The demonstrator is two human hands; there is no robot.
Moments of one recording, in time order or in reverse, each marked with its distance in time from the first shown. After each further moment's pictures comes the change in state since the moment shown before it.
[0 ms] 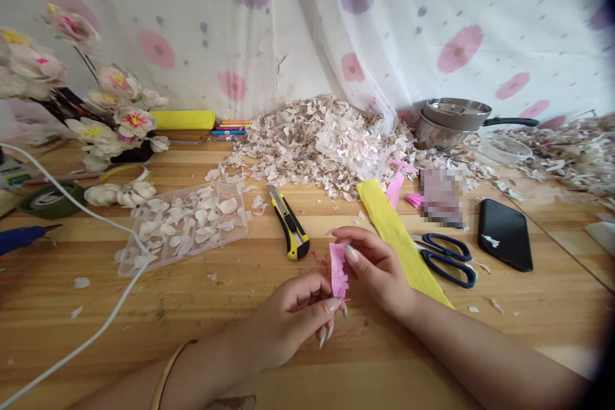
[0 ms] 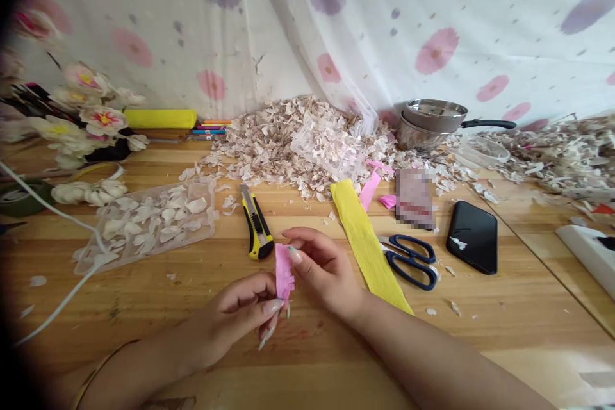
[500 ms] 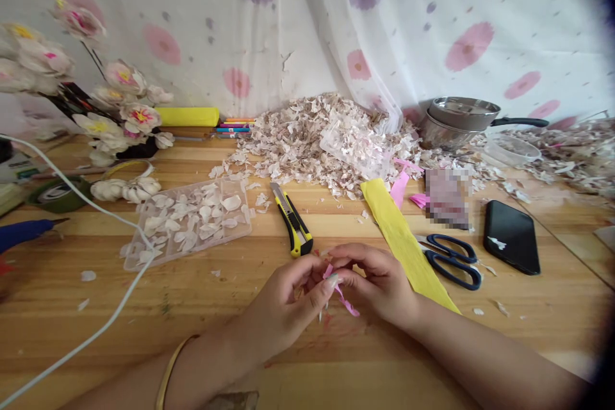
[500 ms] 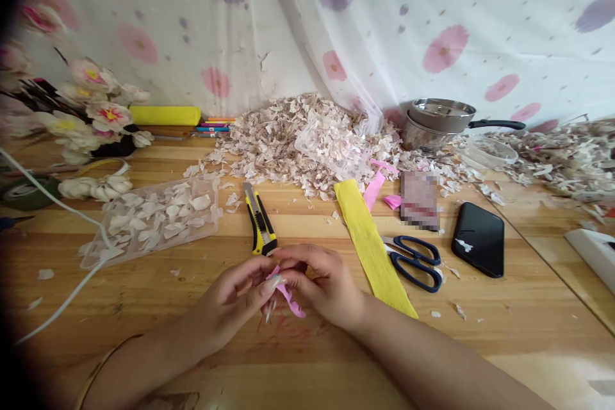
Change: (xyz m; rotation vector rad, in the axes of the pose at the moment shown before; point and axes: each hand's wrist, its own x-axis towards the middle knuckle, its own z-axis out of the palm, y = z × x) left_hand -0.002 0.003 -0.008 0.238 0.211 0.125; right_hand -0.005 0.005 0.002 -0.235 -0.112 -0.242
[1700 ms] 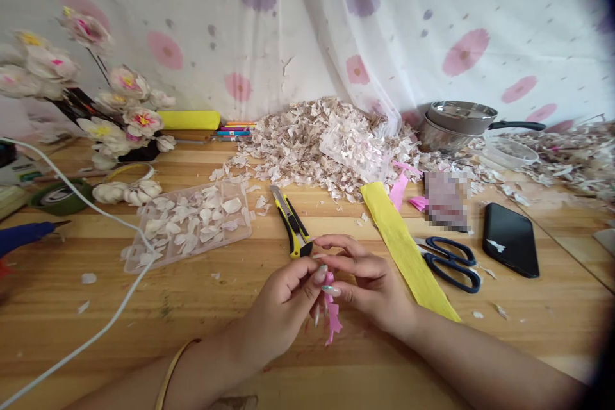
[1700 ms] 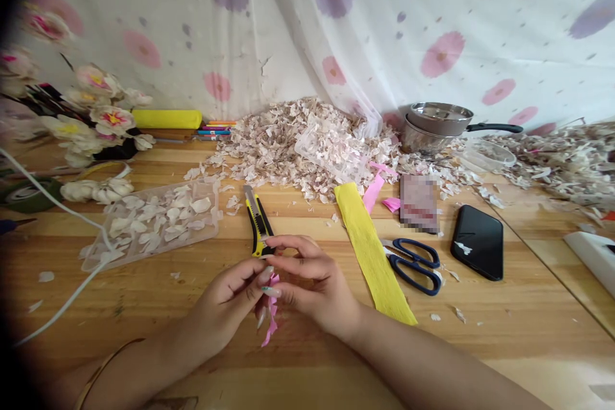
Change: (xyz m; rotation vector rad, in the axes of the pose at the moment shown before) left_hand 0.002 -0.002 0.007 -0.092 0.080 -0.009; right_hand 0.004 -0.006 0.003 0.098 -0.078 0.038
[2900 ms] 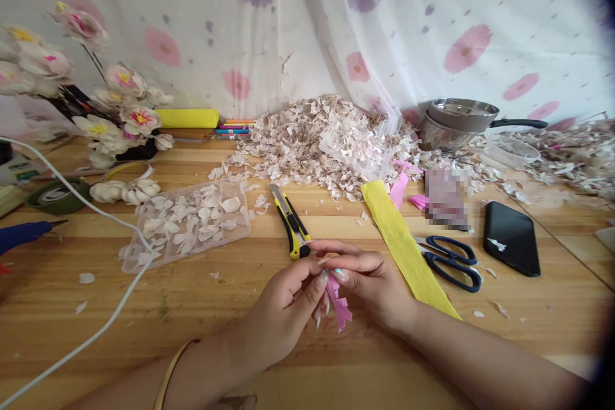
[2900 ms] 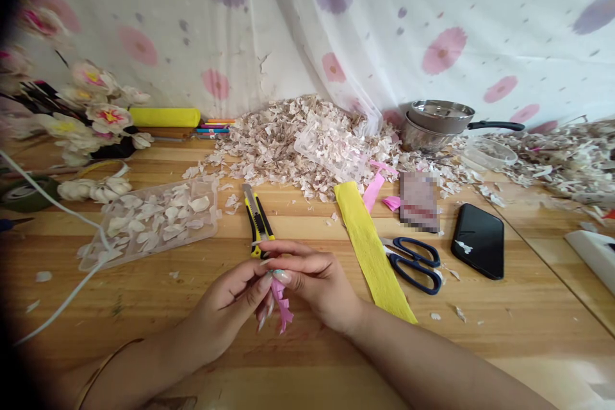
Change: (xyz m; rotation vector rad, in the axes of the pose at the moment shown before) left_hand -0.001 -0.004 -0.001 0.014 -0.056 0.072; right_hand 0.001 0.000 0.003 0.419 0.022 0.200
